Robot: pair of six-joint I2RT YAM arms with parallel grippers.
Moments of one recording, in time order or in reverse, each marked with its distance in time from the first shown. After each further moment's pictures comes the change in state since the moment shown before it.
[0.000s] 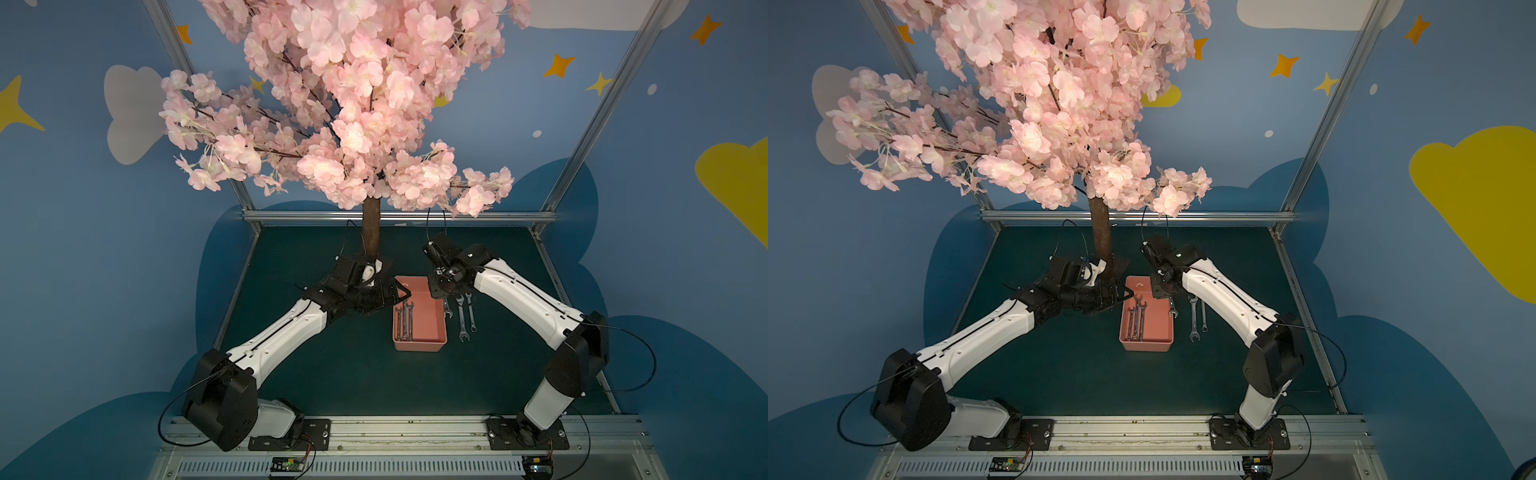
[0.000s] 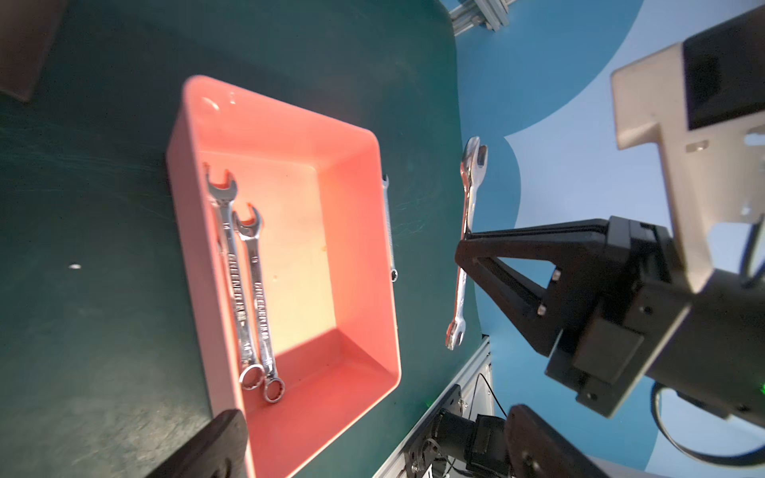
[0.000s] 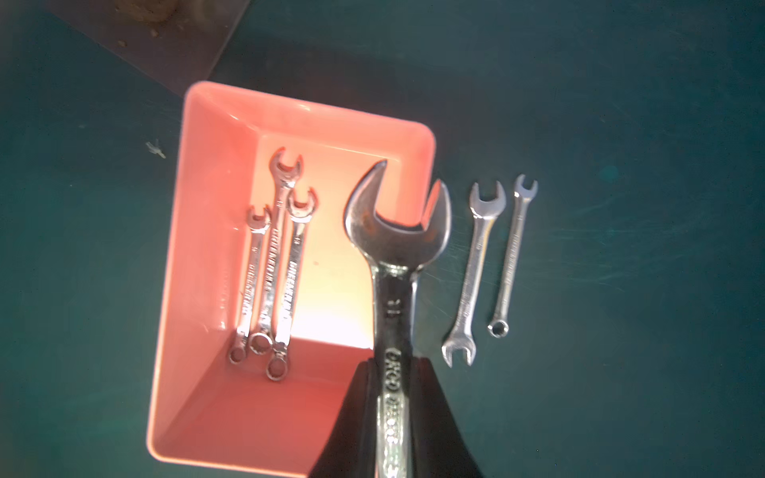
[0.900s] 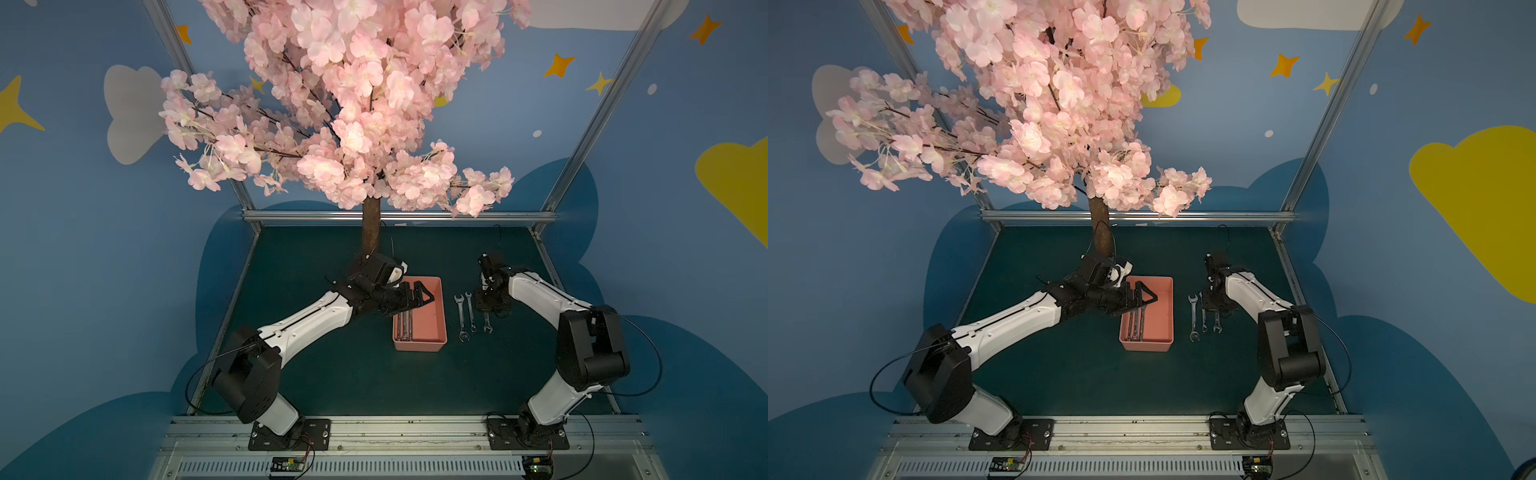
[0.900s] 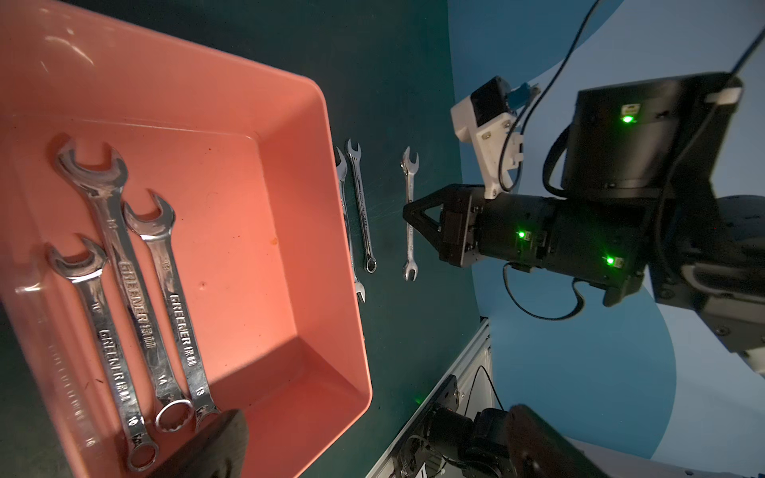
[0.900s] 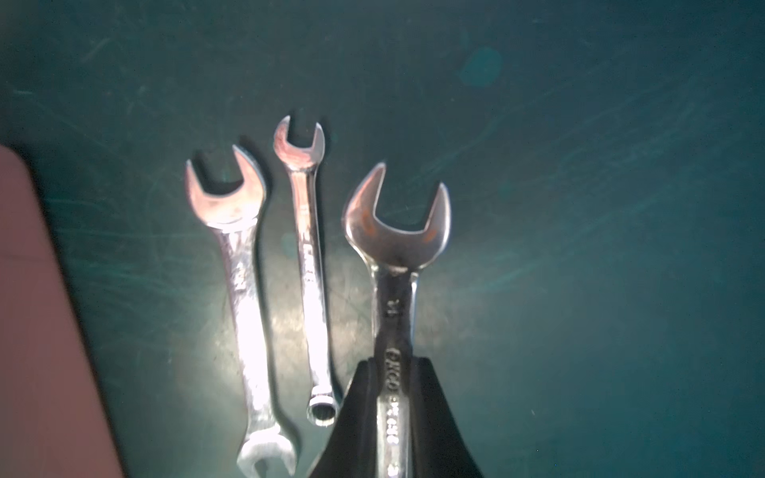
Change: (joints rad) left arm -0.128 0.171 0.114 0.037 -0.042 -0.039; right arm -0.427 0.027 -0.451 0.368 -0.105 -0.217
